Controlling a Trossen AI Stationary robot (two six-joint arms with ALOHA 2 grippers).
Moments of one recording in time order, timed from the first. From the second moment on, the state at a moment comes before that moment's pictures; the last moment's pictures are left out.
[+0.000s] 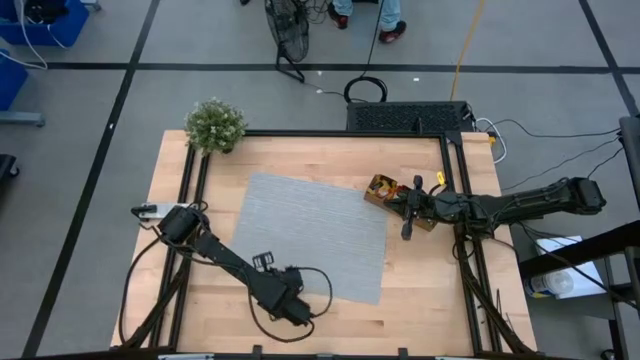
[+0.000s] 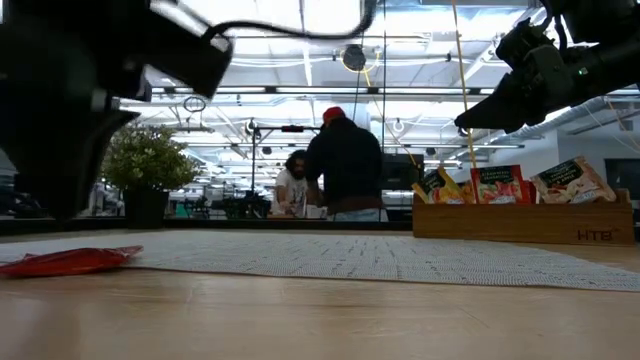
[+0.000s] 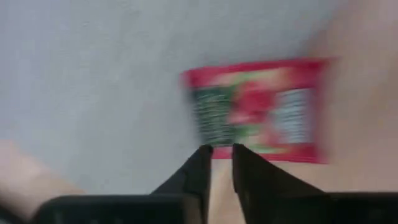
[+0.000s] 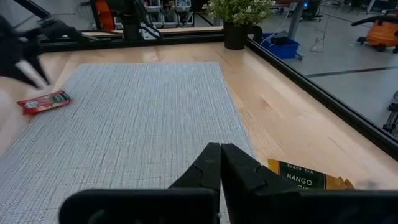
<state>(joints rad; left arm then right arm) -0.56 2.13 1.62 -1.35 -0.13 -0.91 0.06 0.71 0.21 0.21 0.33 0.09</state>
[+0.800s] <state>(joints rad) -0.59 2.12 1.48 -0.97 -0.13 -1.06 0.06 0.71 0.21 0.21 0.33 0.07</state>
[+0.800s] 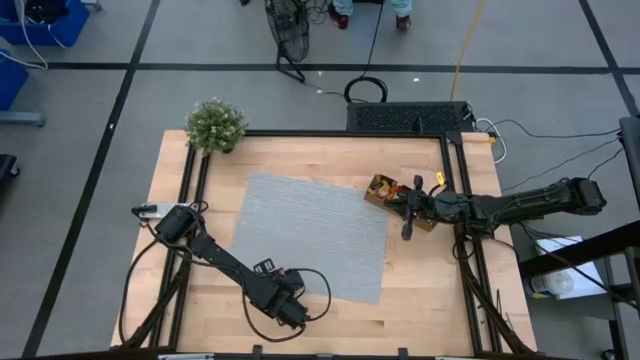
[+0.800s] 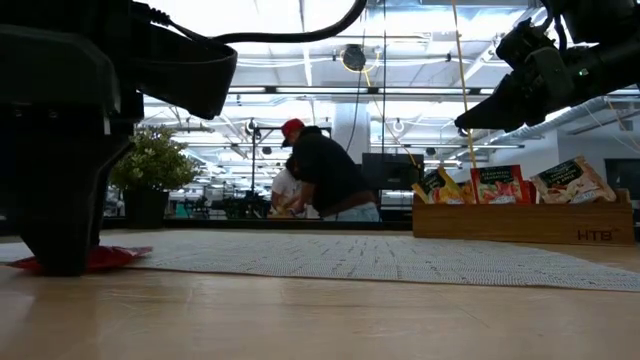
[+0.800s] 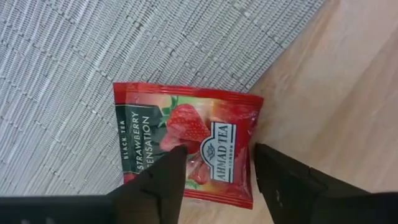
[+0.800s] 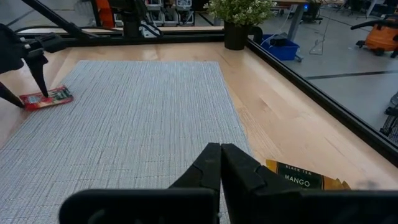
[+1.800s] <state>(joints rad) -0.43 2.13 1.81 -1.14 -0.98 0.00 0.03 1.03 0.21 0.70 0.06 0.11</state>
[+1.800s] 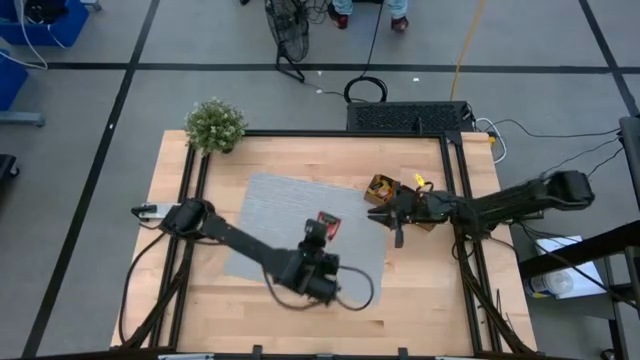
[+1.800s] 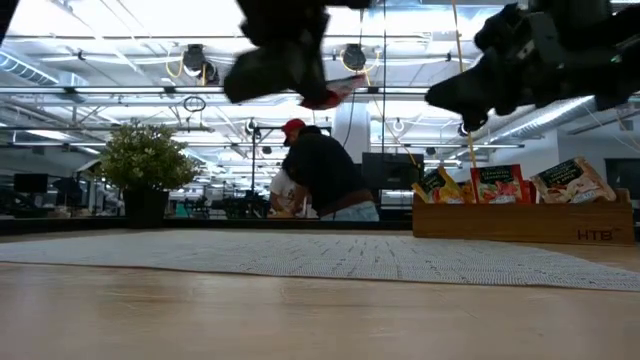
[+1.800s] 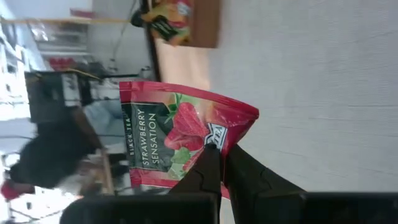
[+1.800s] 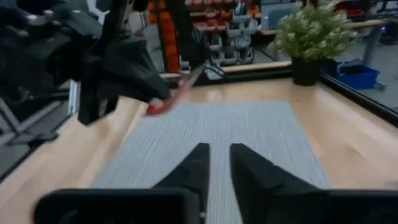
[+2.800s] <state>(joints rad) -0.32 2.13 1.81 -0.91 -0.95 0.39 -0.20 1.51 0.39 1.16 -0.45 0.37</state>
